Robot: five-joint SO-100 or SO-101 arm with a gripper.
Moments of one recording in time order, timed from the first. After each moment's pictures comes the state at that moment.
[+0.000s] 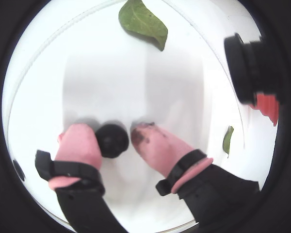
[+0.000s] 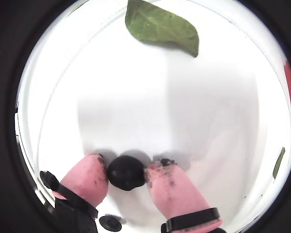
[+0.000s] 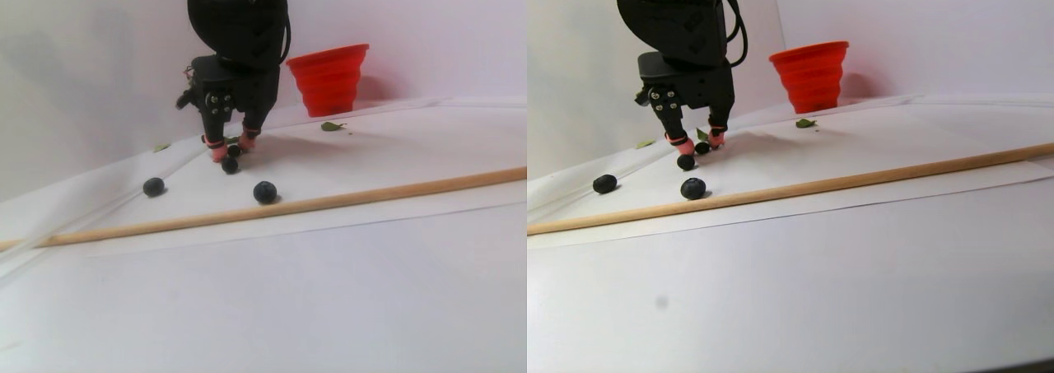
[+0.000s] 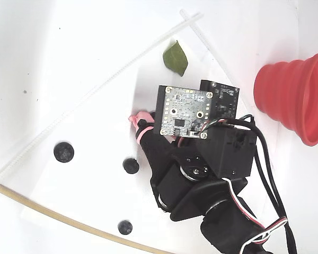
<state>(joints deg) -2.2 90.2 132.1 -19.2 -118.4</state>
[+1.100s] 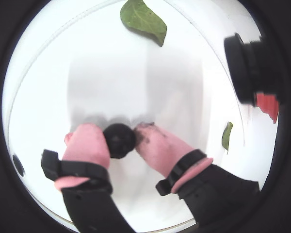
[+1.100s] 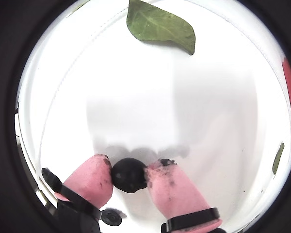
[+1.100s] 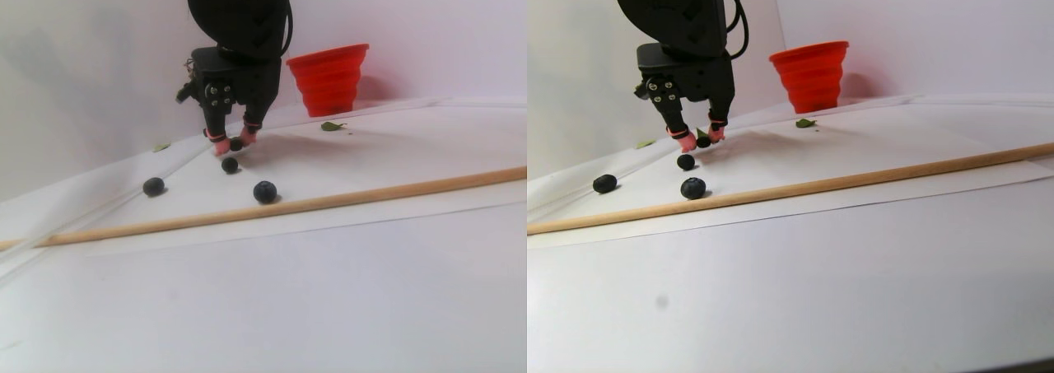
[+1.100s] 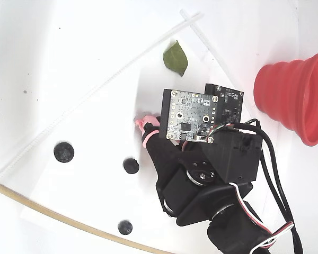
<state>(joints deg) -2.1 94.7 133.9 -16.9 -117.3</state>
